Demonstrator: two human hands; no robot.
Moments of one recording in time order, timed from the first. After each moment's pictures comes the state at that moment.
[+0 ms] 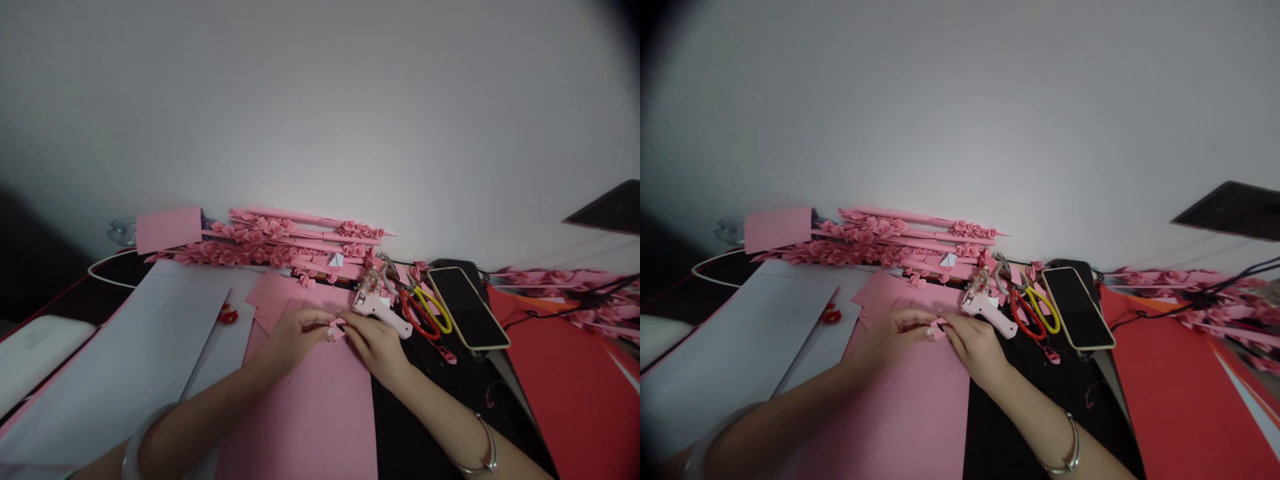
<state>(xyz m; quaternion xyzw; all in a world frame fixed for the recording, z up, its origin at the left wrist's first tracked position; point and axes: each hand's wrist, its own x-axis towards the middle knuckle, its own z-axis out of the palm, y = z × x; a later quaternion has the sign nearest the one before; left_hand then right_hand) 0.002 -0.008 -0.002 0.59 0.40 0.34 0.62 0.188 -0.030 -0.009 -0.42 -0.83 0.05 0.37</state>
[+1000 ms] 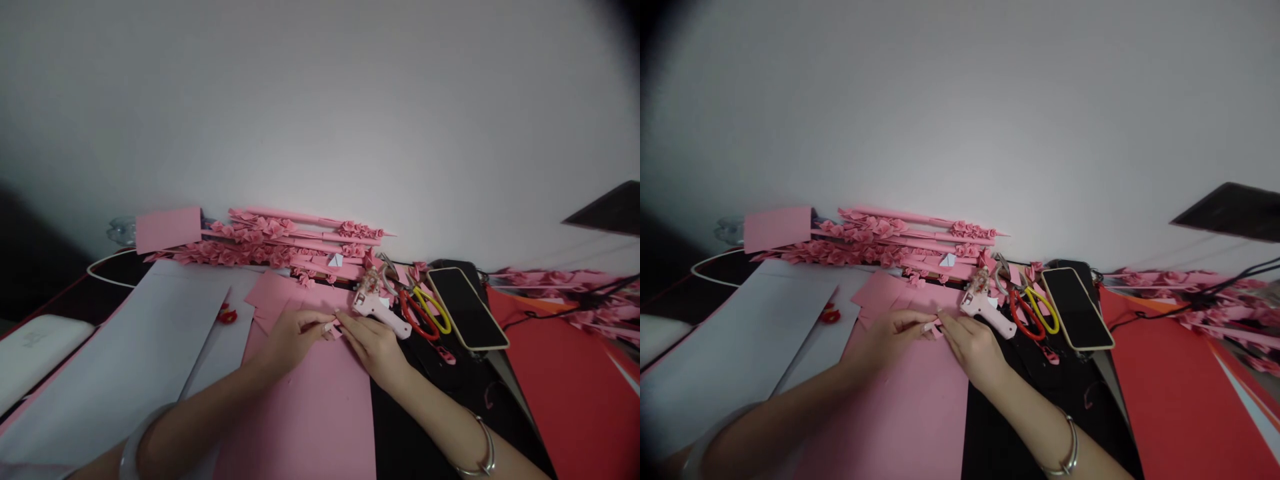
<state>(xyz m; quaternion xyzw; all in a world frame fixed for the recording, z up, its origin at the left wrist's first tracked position) 0.000 -0.009 0.006 0.63 0.42 0.32 0.56 0.190 -0.031 -0.014 -0.42 -0.85 0.01 0.32</state>
